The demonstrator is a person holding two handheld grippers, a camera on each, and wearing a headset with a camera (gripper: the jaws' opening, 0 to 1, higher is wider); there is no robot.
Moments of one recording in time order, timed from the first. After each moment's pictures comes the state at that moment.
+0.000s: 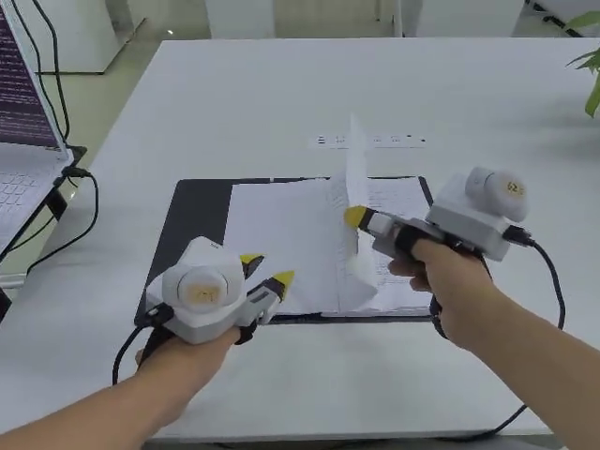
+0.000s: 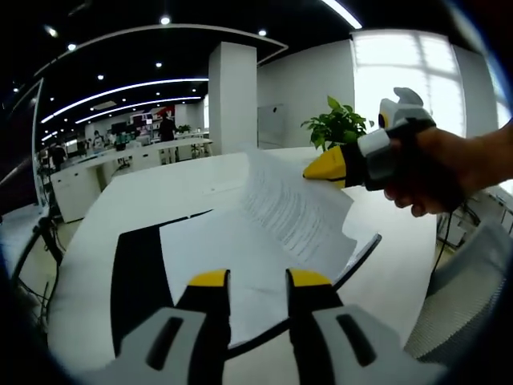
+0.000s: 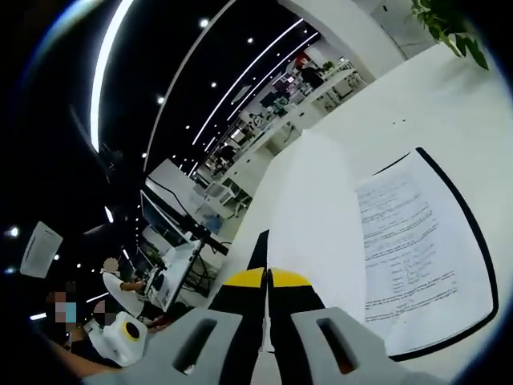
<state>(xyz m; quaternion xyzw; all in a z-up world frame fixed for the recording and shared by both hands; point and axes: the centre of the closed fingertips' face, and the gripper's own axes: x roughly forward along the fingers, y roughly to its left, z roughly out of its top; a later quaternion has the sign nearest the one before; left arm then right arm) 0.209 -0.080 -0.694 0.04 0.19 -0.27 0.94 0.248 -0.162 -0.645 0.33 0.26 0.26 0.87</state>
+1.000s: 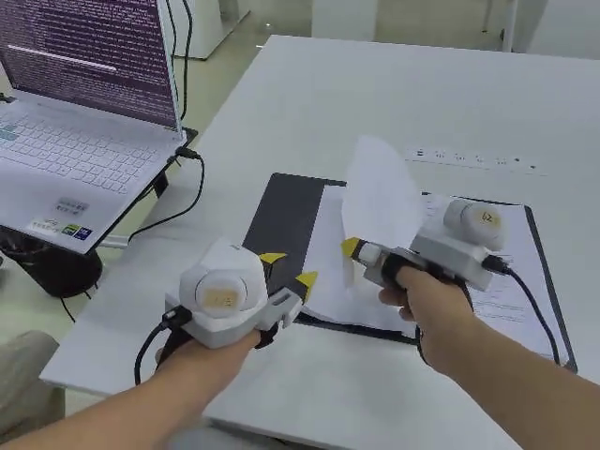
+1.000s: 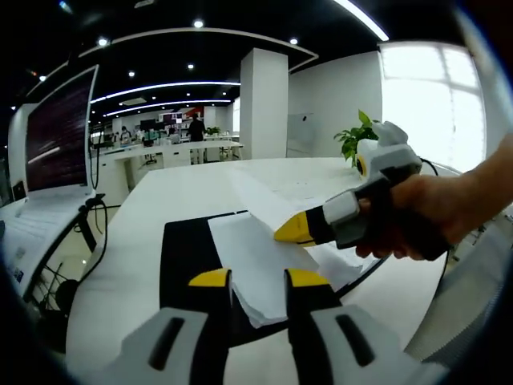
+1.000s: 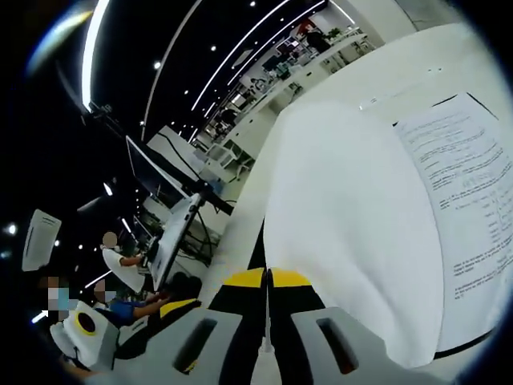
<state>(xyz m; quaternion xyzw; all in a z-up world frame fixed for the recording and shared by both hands) 0.200 -0.004 -0.683 0.00 0.17 -0.20 0.96 0.254 -0.050 -0.708 0.30 0.35 0.29 0.84</state>
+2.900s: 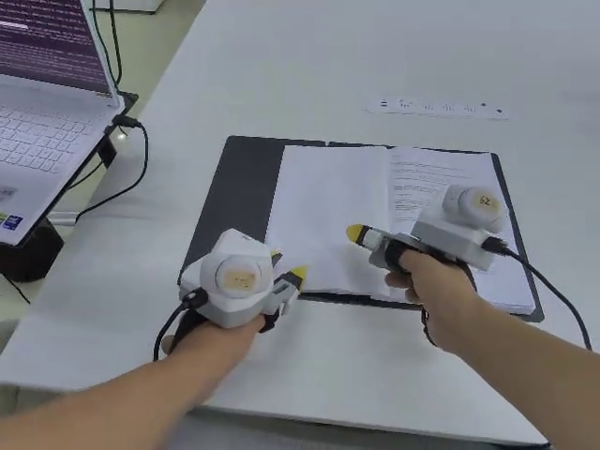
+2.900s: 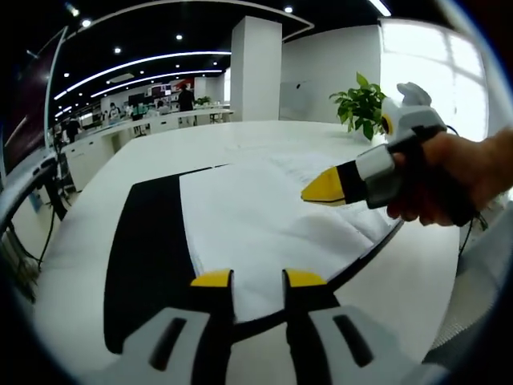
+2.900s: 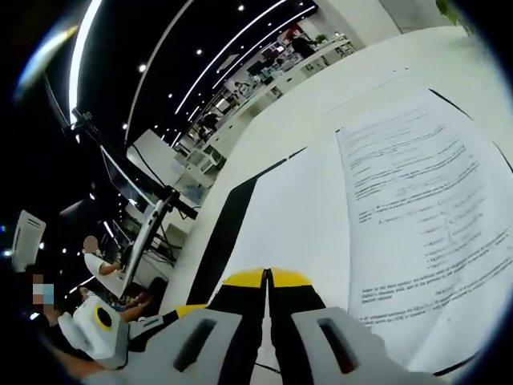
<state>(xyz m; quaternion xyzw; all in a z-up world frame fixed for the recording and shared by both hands) 0.225 -0.049 -0.772 0.02 0.26 -0.21 0.94 0.278 -0.143 -0.754 0.28 0.35 0.23 0.86</state>
